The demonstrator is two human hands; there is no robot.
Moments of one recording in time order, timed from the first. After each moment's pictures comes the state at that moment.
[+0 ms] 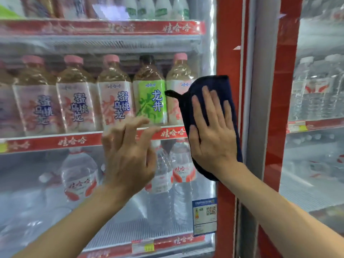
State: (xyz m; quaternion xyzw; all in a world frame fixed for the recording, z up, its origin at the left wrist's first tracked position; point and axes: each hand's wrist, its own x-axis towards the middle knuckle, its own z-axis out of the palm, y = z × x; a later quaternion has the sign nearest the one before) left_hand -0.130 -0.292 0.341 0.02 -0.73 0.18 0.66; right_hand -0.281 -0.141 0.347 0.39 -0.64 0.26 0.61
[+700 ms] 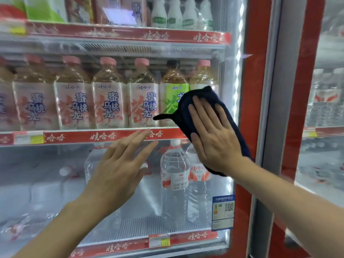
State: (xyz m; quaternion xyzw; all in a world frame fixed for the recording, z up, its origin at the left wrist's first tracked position) left_hand -0.049 -0.357 0.322 0.00 -0.85 0.24 0.47; right_hand -0.253 -0.164 0.361 0.47 -0.63 0.13 0.60
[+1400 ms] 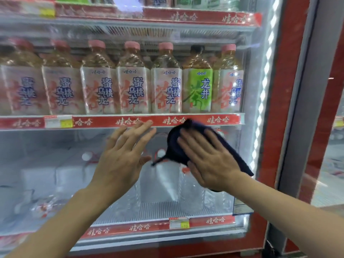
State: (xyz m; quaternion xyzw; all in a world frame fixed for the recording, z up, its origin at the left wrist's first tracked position) left_hand -0.018 -0.411 0.300 0.00 -0.84 0.22 0.50; right_hand -0.213 -0.207 0.288 0.54 -0.62 0.00 0.57
